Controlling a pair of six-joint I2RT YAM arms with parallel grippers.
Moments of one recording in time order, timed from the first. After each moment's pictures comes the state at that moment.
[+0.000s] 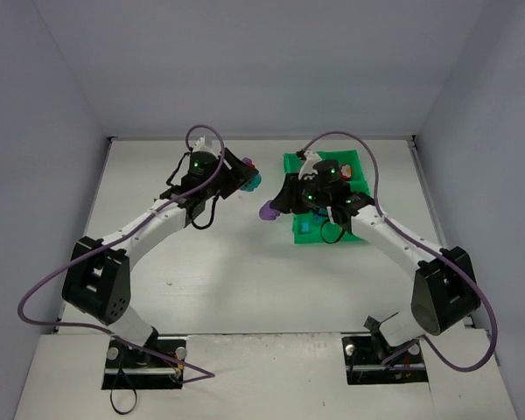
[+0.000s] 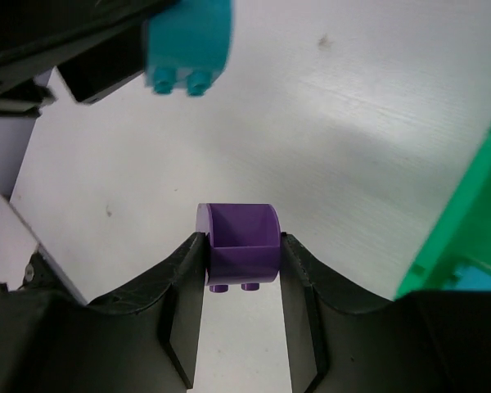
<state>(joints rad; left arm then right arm) -0.46 1.58 1.17 0.02 0.10 -1.00 0.51 1.49 1.04 -0.11 -0.35 0.44</state>
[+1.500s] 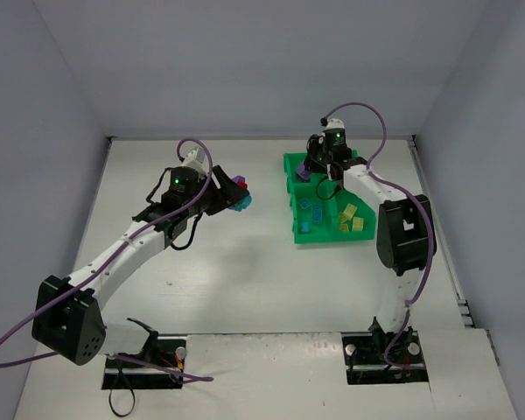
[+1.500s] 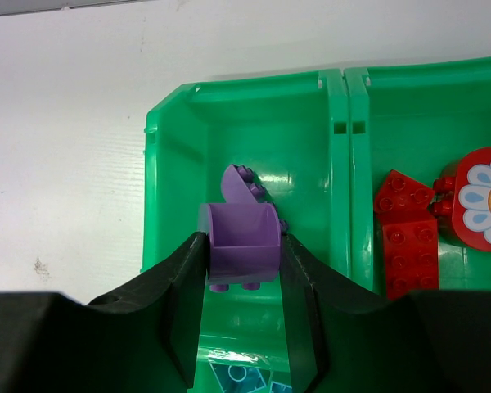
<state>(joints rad) -0.46 1.31 1.00 -0.11 0.19 -0.83 0.27 1.97 1.47 -0.09 0.02 0.29</state>
